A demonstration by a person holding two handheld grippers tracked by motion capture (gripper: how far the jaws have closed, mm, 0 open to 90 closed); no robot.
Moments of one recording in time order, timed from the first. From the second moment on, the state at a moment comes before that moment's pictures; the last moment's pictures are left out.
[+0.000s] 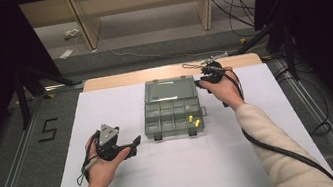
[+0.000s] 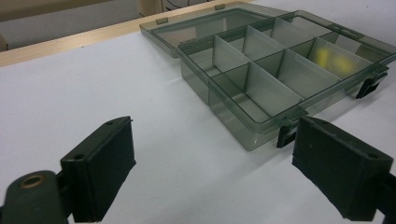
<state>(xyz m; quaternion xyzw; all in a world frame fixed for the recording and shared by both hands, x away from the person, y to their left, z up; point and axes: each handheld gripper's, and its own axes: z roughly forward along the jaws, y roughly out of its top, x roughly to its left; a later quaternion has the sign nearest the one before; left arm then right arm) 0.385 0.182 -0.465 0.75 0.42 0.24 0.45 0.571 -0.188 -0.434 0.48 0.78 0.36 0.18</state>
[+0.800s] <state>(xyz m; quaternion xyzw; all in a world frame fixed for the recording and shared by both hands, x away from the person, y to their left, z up) 0.392 0.180 -0.468 0.75 0.42 0.23 0.45 0.620 -0.155 -0.457 0.63 0.72 0.26 0.10</state>
